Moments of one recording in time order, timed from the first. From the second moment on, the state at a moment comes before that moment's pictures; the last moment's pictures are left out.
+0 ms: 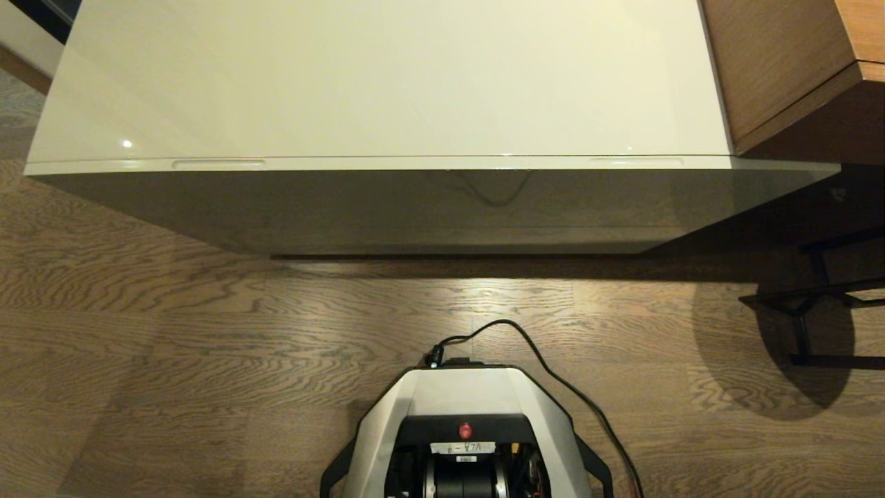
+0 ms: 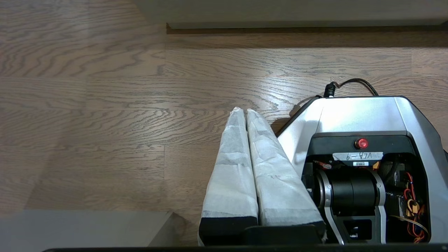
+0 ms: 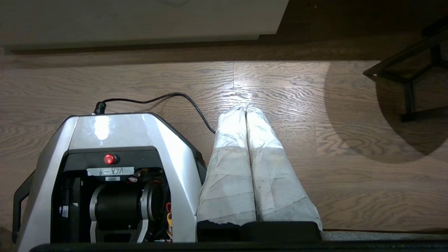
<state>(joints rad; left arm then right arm) 0.00 0.00 0.00 0.01 0.01 0.00 0.00 0.00 0.00 0.00 0.00 0.01</state>
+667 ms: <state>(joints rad) 0.00 0.00 0.00 0.01 0.01 0.00 0.00 0.00 0.00 0.00 0.00 0.01</state>
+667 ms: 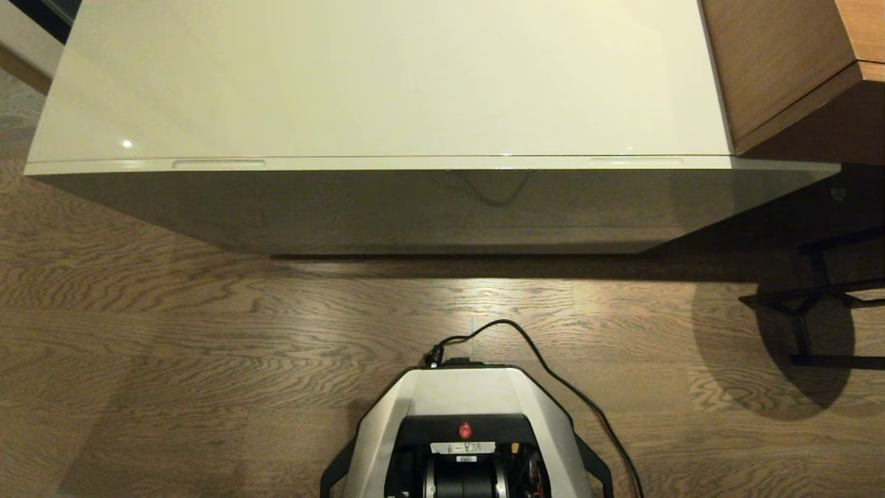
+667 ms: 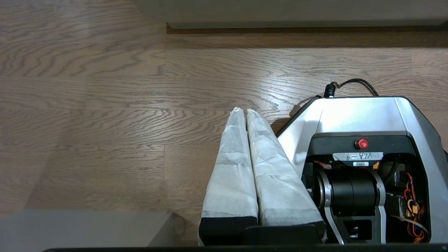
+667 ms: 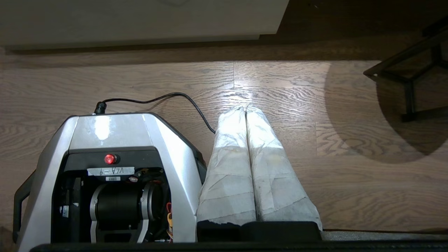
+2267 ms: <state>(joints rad) 0.00 0.00 0.00 0.01 0.01 0.00 0.00 0.00 0.00 0.00 0.00 0.01</state>
